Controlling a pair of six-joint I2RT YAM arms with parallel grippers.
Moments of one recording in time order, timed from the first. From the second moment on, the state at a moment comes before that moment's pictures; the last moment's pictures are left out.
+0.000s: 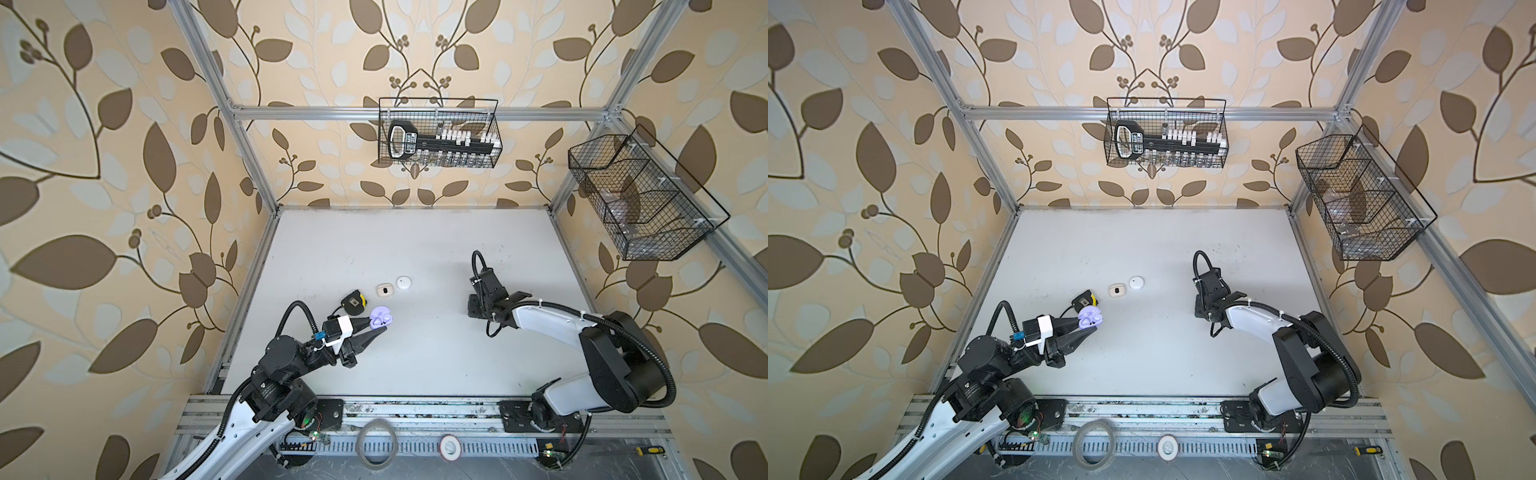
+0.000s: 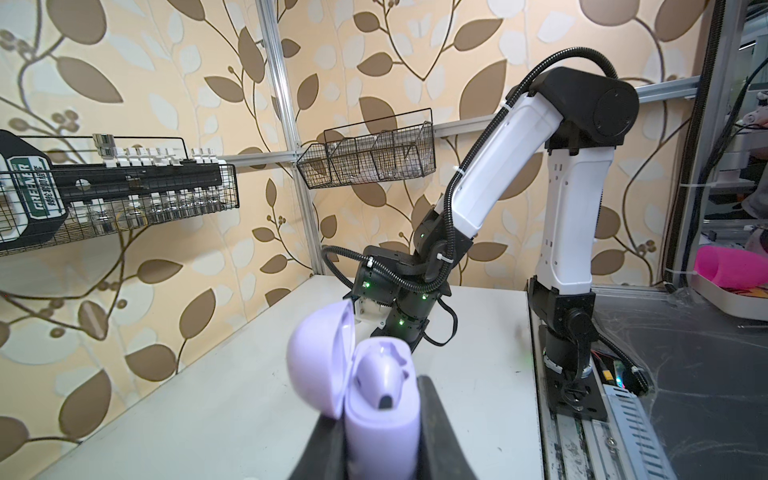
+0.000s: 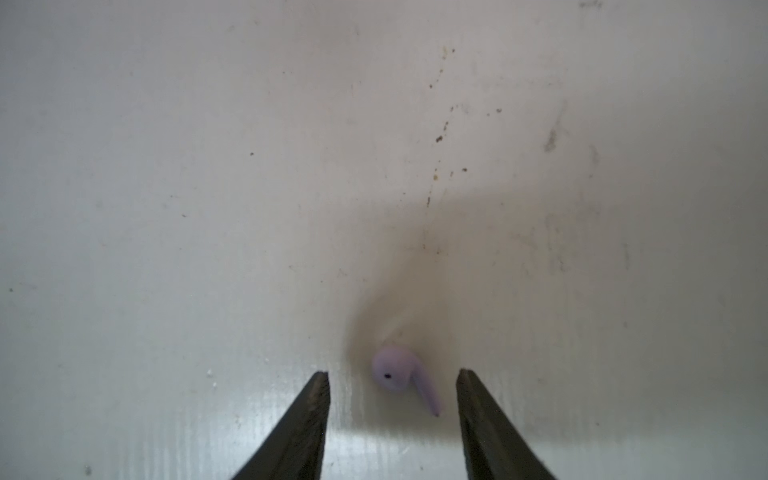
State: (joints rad) left arm -0.68 0.22 0.32 0.10 0.46 0.05; right arm 0.44 1.47 0.68 -0.31 0.29 0.51
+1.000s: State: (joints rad) left arm -0.68 0.22 0.32 0.10 0.46 0.05; right arm 0.37 1.56 0.74 -0.35 0.30 0.49
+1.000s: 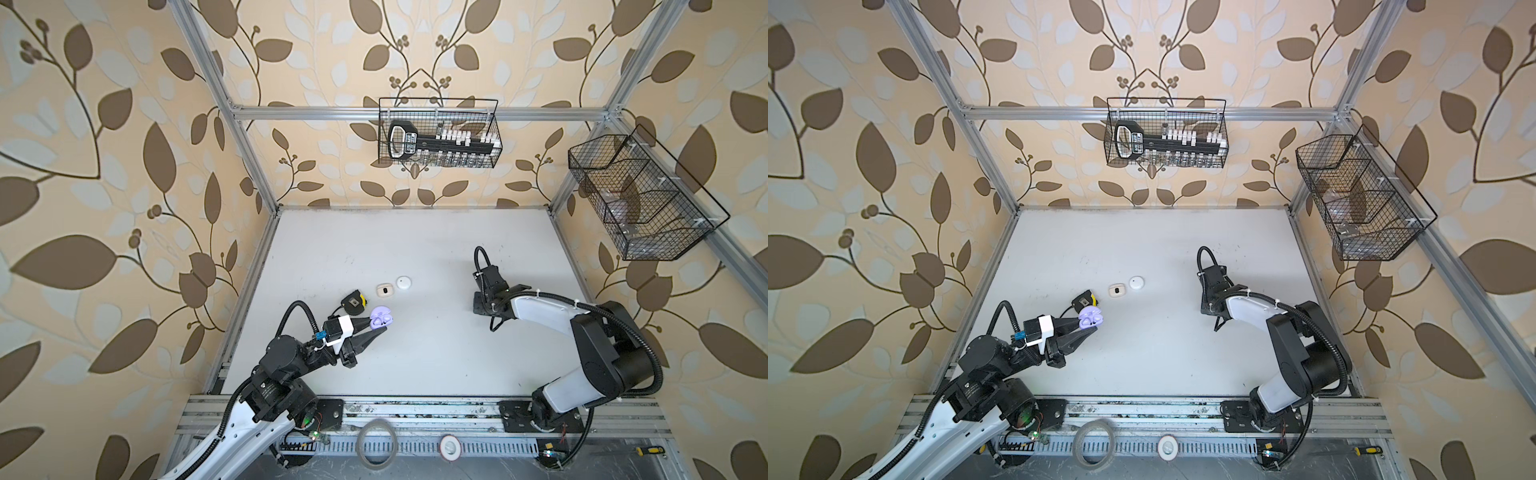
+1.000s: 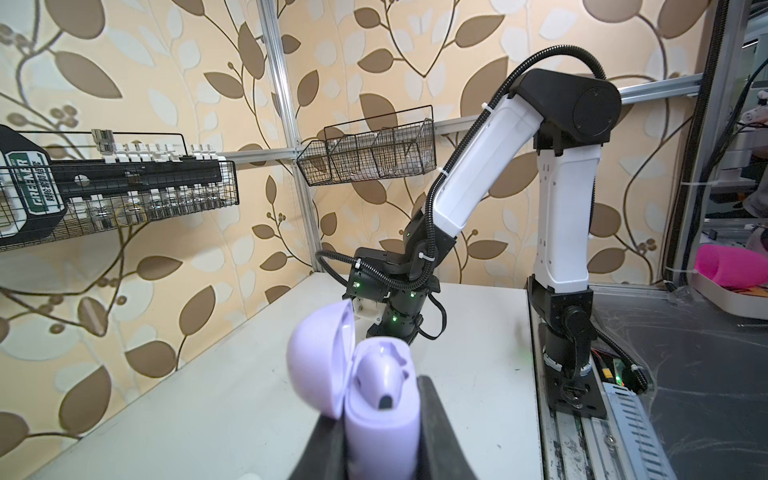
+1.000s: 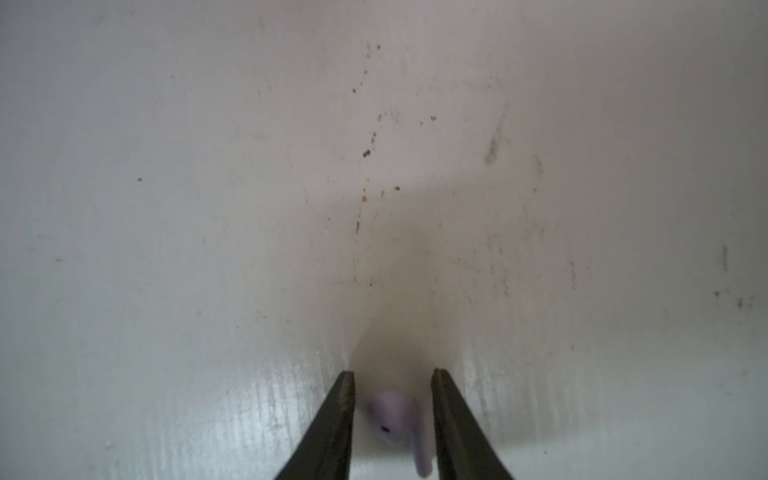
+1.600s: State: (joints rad) left arm -0.68 0.22 0.32 0.10 0.46 0.05; right arm 0.32 1.54 0.85 -0.52 0.20 0.43
